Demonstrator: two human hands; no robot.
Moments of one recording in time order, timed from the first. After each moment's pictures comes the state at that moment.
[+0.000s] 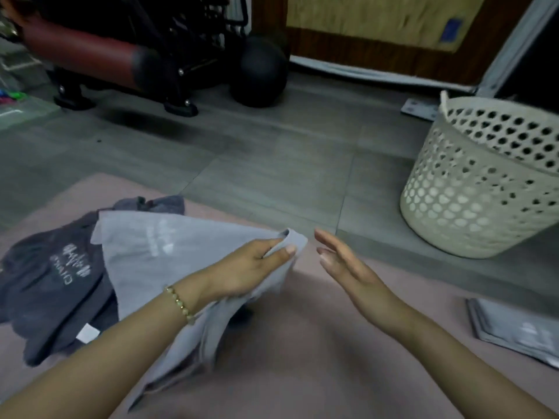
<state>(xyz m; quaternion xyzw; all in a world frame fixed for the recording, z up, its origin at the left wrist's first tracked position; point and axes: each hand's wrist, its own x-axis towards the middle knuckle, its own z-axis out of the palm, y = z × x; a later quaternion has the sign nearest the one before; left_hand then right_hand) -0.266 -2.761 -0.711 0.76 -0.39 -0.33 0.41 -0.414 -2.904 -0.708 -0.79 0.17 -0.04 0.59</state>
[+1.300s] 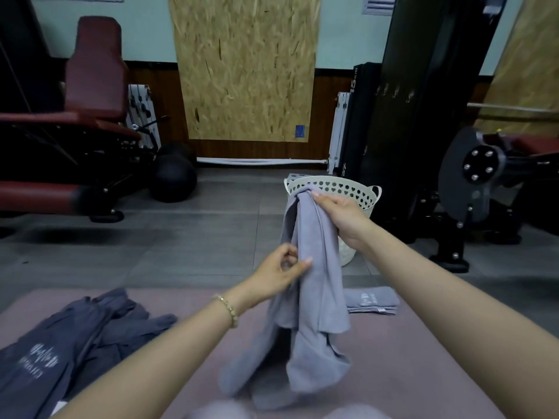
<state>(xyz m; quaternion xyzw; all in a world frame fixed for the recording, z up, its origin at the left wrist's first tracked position) -0.523 -2.781 -0.507 0.62 -0.50 -0.32 0.51 -0.621 -2.904 -0.429 -0.67 0.31 -0.35 0.58</state>
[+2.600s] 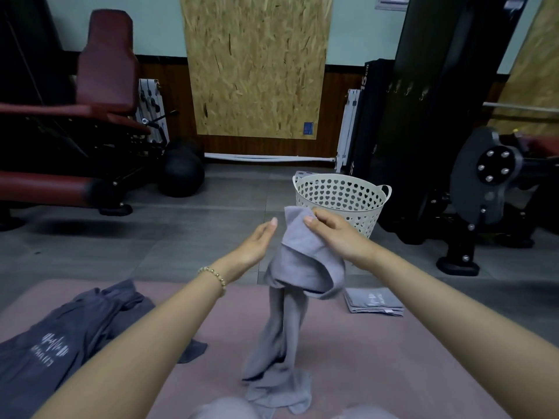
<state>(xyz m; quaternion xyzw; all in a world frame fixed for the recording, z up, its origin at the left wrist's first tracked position) -0.460 -2.776 -0.492 0.69 -0.43 -0.32 0.48 -0.620 -2.877 -0.452 -0.84 0.16 -0.25 0.46</state>
